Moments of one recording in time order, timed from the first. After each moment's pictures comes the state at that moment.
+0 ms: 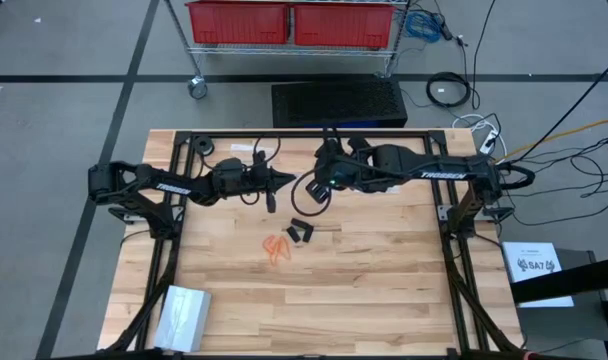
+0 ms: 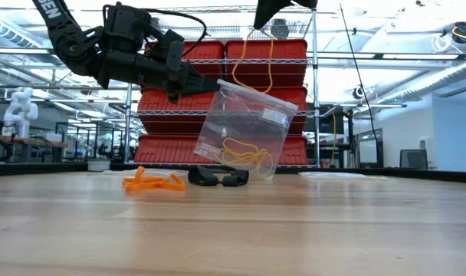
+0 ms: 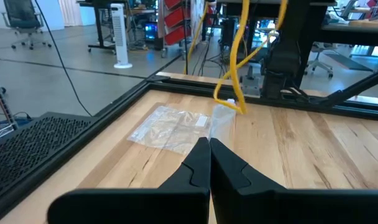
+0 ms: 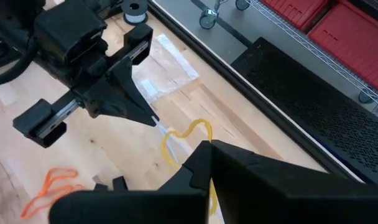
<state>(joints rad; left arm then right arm) 0.32 1.44 0.49 0.87 0.11 -0.02 0.02 1.77 1.94 -1.14 0.60 0.57</state>
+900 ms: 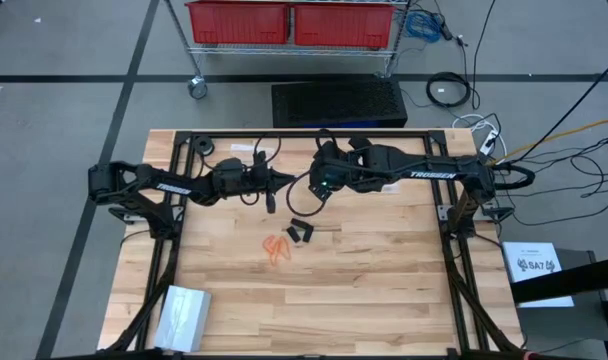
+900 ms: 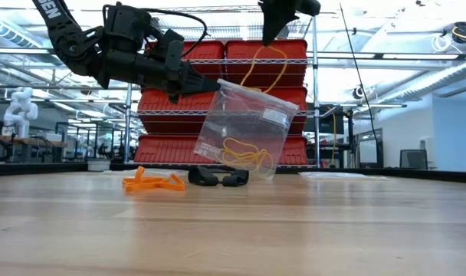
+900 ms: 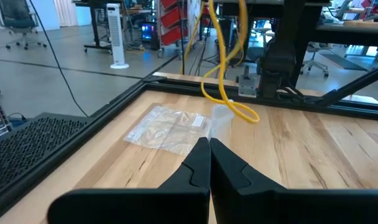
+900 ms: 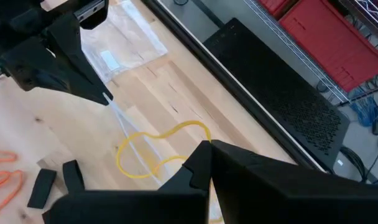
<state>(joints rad) 0.32 1.44 0.49 0.87 0.13 -0.02 -0.01 1.81 1.94 -1.25 0.65 0.56</state>
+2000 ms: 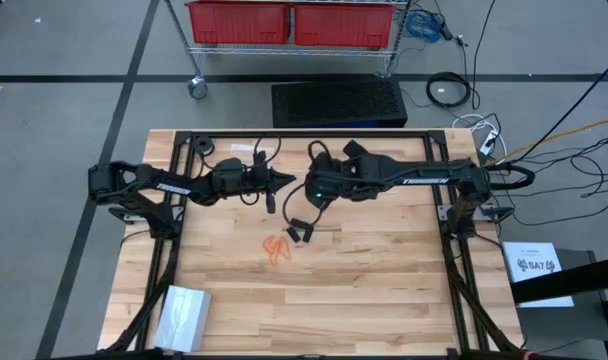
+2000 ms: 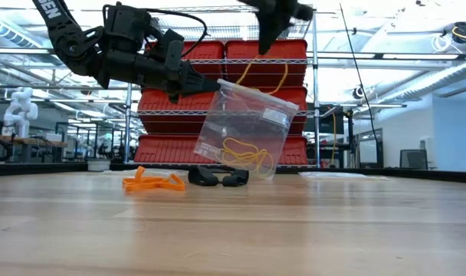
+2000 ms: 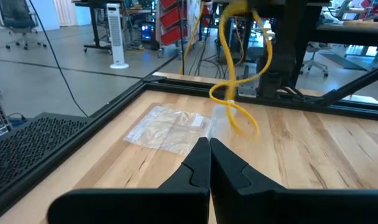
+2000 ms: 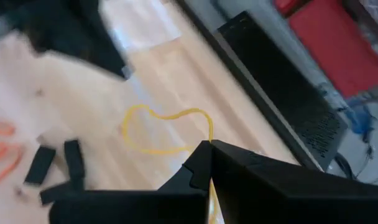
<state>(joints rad) 0.32 1.44 0.49 0.87 0.13 -0.02 0.03 1.86 1.93 -1.26 0.64 0.52</state>
